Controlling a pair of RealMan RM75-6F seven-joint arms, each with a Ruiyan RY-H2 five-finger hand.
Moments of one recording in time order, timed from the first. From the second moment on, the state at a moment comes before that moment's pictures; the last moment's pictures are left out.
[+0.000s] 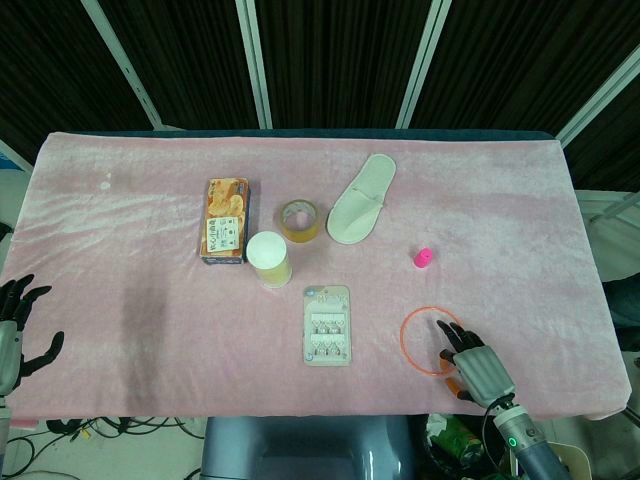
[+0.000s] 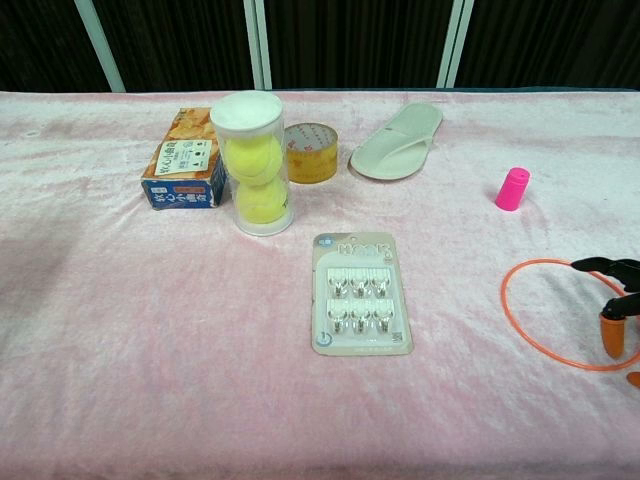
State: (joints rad) left arm -0.05 -1.17 -0.08 -1.70 1.40 1.51 0.06; right arm 0.25 -1.44 -0.09 -1.38 -1.59 1.20 -0.11
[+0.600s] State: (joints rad) left arm -0.05 -1.17 -0.08 -1.70 1.40 1.51 0.06; right arm 0.26 -1.44 -0.08 -1.38 -1.59 1.19 -0.10
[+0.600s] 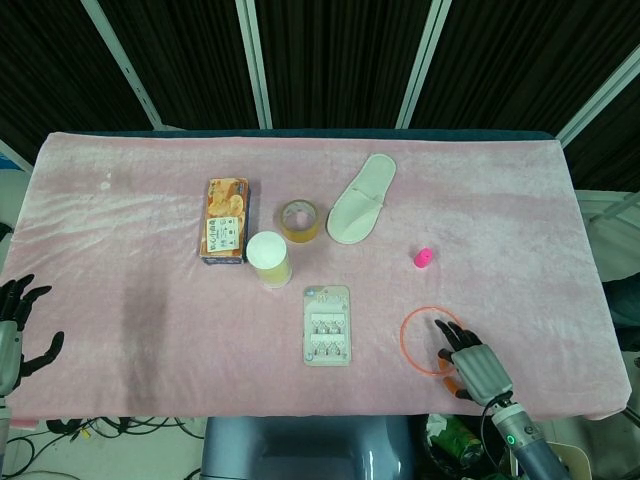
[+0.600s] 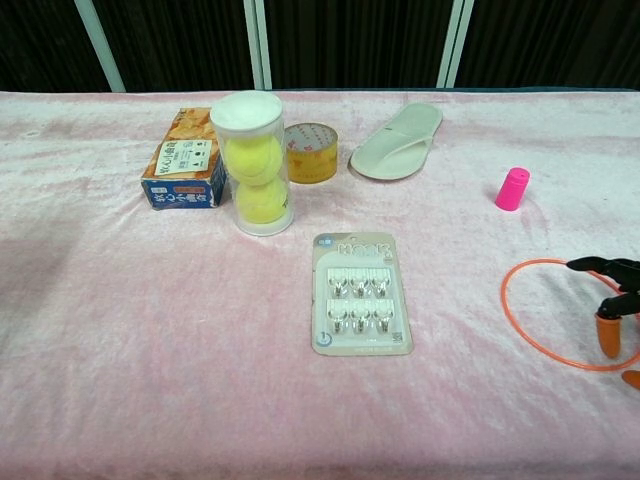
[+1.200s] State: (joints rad) left arm -0.05 -1.17 -0.09 -1.70 1.40 1.51 0.06; right arm 0.27 -1.46 -0.08 -1.37 -1.57 1.16 -0.09
